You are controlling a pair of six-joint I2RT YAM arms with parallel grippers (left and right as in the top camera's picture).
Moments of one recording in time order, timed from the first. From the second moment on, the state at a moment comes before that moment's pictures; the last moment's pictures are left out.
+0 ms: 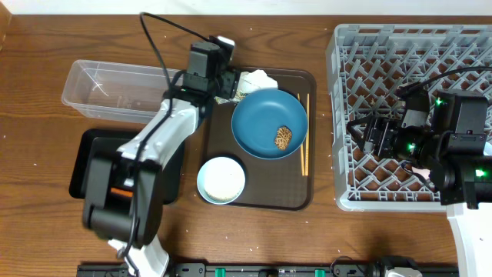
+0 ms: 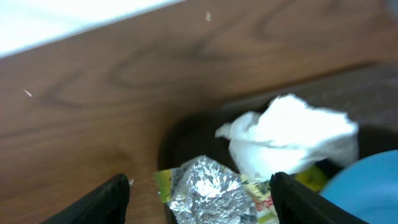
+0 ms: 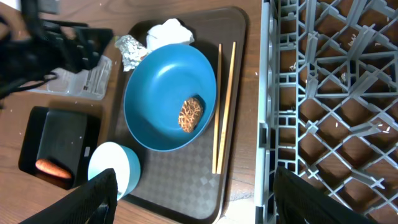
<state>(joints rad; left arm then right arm) -0.28 1.87 1.24 -0.10 -0.01 0.07 -0.01 1.10 1.19 -0.98 -0.43 0.23</state>
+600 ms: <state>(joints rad) -0.28 1.99 1.24 -0.13 0.00 0.09 -0.01 1.10 1.19 -0.99 -0.43 0.23</state>
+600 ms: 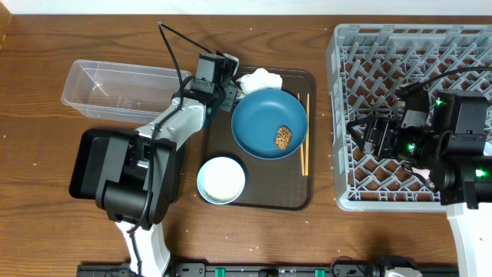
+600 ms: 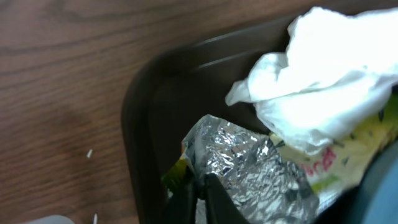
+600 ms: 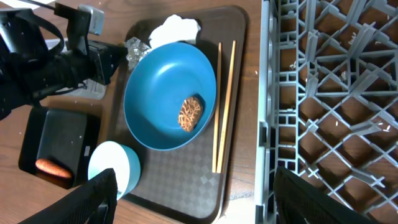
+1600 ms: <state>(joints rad) -0.11 1.58 1.25 -0.44 -0.30 0.07 -0.01 1.10 1.19 -0.99 -0.43 0.23</state>
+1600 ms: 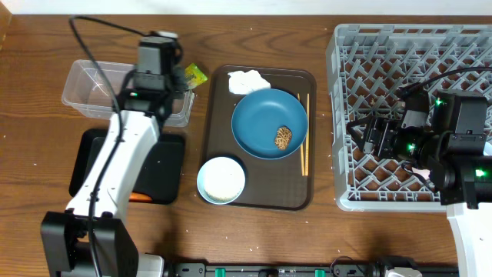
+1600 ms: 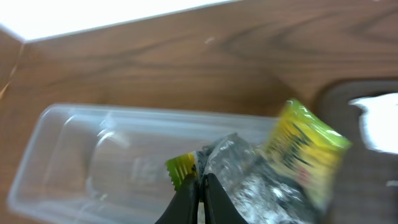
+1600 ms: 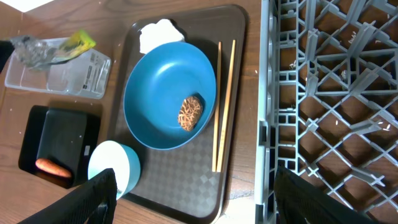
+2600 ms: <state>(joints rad) -0.25 1.63 1.25 -0.29 0.11 0.09 -0.01 1.10 1.19 -0.99 -0.38 0.23</state>
